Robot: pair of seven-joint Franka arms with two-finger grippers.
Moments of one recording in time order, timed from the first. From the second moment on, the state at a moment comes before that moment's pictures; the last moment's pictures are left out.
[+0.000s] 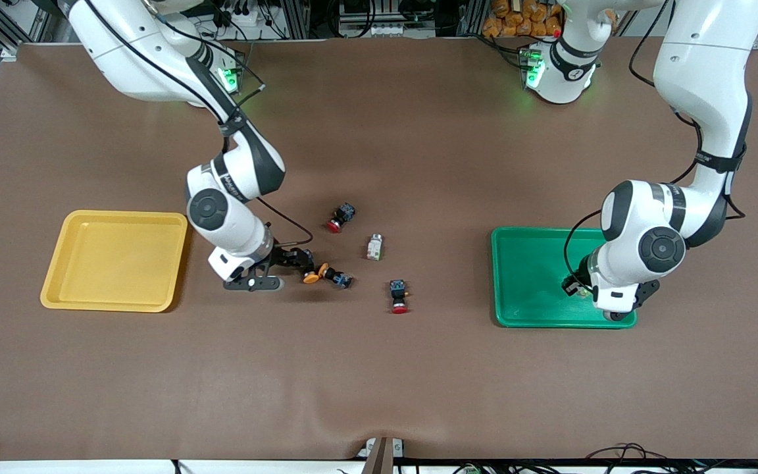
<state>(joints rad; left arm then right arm) -0.03 0.54 -0.11 -1.83 0.10 2.27 -0.84 0.28 0.55 0.18 -1.88 -0.01 2.48 0.47</state>
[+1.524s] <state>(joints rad) -0.08 0.44 -0.25 -1.73 0.11 2.18 -0.85 0.29 0.59 0.23 -1.88 -0.24 2.47 0.73</state>
